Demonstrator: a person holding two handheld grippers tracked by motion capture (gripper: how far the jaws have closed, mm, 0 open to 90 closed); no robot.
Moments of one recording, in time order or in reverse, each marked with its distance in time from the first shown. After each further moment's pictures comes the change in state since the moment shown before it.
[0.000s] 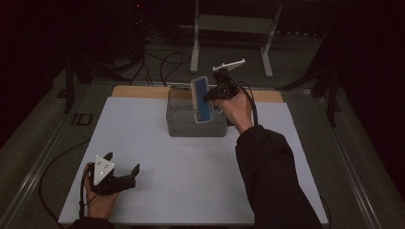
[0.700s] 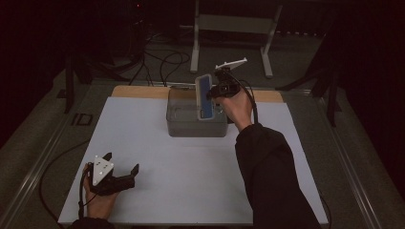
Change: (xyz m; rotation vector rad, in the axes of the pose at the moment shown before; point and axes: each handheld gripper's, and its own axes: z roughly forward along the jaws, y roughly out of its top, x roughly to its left) left arm 0.001 0.000 -0.001 -0.003 0.002 -0.002; right arm -0.010 0.006 0.006 -0.018 -0.050 0.034
